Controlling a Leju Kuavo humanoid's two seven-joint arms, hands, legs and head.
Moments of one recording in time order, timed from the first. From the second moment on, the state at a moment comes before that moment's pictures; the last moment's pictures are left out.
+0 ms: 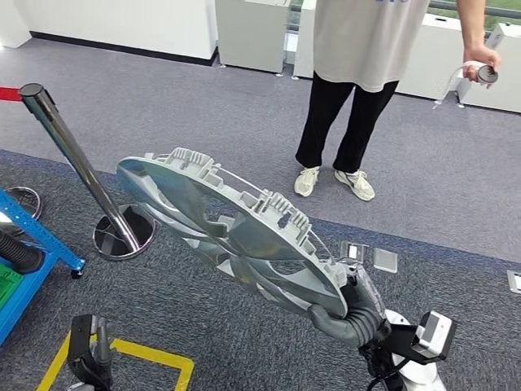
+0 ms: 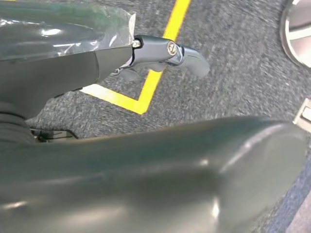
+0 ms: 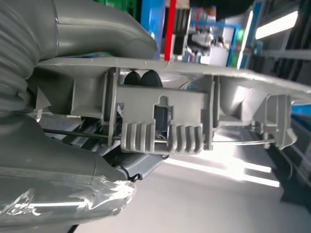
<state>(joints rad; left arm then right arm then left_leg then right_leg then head) -0.21 -0.01 0.44 -0.31 -0.14 0.03 -0.51 0.01 -0.12 0.27 -1.72 -0.06 0.62 -0.66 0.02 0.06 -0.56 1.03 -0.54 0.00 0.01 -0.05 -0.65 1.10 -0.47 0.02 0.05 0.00</state>
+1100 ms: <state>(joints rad) -0.24 0.01 0.43 -0.32 -0.14 0.04 -0.50 0.04 -0.09 0.25 -1.75 -0.06 0.64 -0.65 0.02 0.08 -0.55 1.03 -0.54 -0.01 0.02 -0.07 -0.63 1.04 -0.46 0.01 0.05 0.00</state>
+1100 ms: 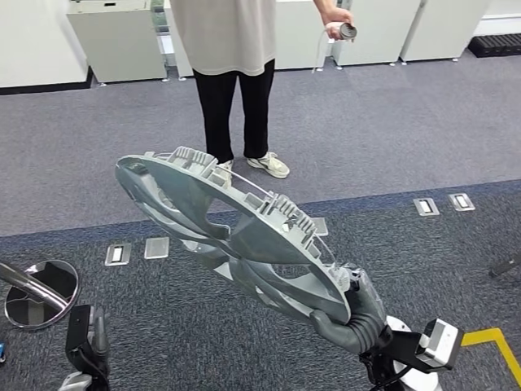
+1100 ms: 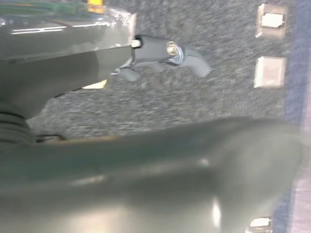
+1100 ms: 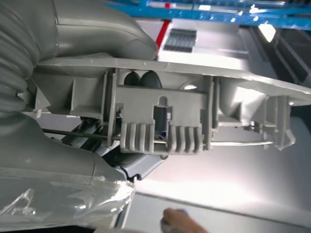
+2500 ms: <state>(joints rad) -0.23 0.01 0.44 -0.32 -0.12 0.07 -0.50 0.04 -0.07 0.25 -1.70 -0.09 0.65 -0.63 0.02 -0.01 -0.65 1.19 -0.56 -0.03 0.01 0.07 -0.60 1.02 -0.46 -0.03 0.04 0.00</state>
